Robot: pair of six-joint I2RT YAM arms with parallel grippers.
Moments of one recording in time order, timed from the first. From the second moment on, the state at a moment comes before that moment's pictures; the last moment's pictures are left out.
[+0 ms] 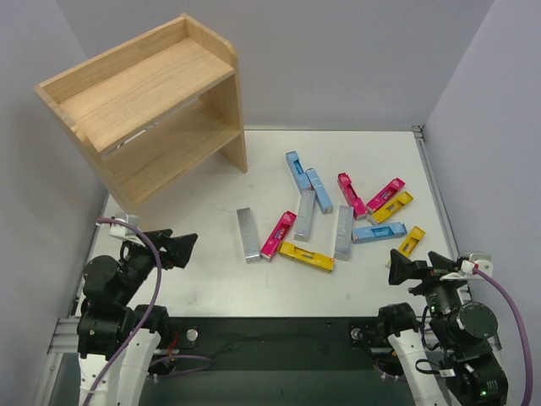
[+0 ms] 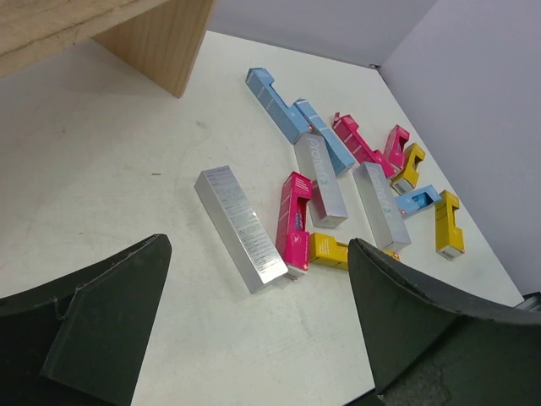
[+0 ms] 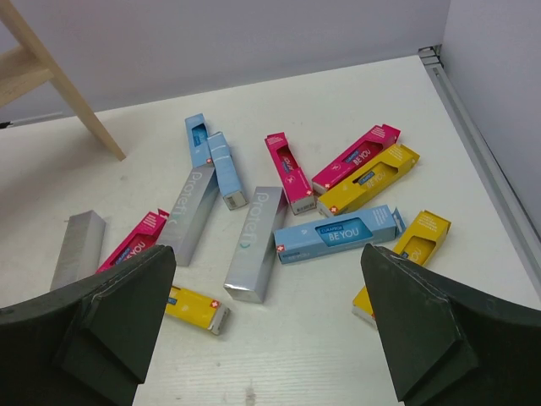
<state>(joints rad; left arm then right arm) -0.10 0.18 0.64 -0.53 0.32 -0.47 0.21 0.01 0.83 -0.88 0.18 0.20</state>
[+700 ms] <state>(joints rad) -0.16 0.49 0.73 -0.49 0.40 -0.47 0.21 0.14 0.81 -0.88 0.21 0.34</state>
